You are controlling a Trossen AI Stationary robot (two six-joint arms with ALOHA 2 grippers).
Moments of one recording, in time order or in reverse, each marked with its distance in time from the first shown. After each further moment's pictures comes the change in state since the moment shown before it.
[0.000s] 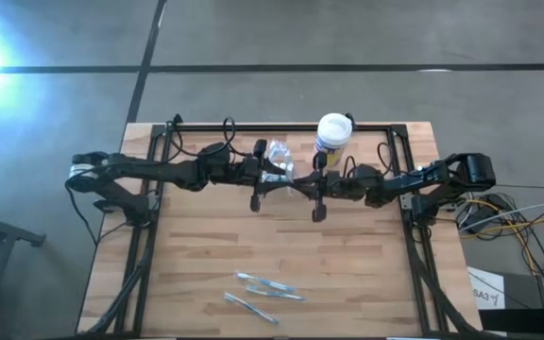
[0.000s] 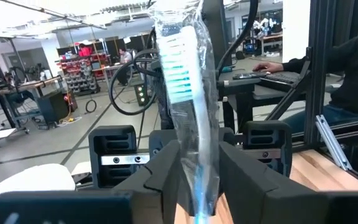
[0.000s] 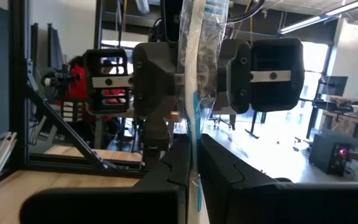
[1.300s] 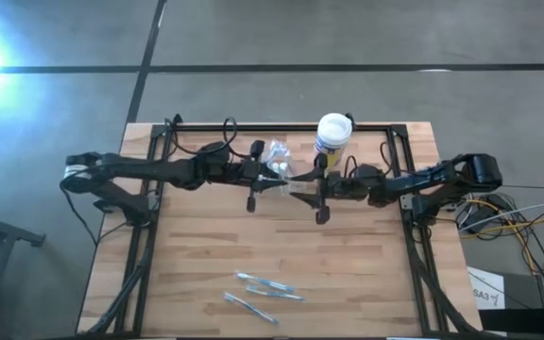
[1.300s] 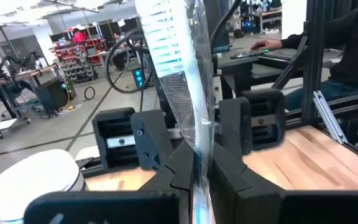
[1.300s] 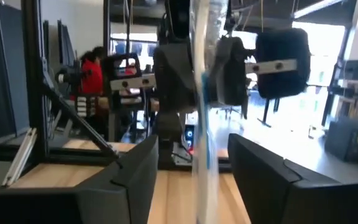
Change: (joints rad) left arm 0.002 -0.050 0.004 -0.141 0.000 0.064; right arm 0.008 -0.057 -0.005 -0.099 -0.027 0.048
